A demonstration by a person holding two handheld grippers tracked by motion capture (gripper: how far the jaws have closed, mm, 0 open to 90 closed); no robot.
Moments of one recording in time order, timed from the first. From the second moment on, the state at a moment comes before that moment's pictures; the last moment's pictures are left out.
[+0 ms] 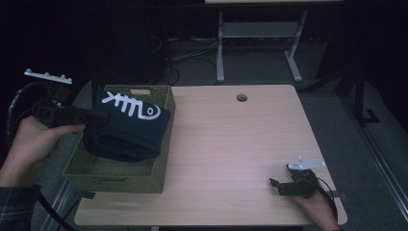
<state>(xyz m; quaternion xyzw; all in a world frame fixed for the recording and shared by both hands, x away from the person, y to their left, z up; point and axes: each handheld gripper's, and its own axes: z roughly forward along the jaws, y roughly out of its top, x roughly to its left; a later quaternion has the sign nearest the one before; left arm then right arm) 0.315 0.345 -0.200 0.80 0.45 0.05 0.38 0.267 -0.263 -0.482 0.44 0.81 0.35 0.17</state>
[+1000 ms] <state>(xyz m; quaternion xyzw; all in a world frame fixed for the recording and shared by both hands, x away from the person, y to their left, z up) 0.317 0.380 -0.249 0.78 0.49 0.02 0.38 0.268 -0.263 -0.482 0.44 0.81 0.35 0.17</state>
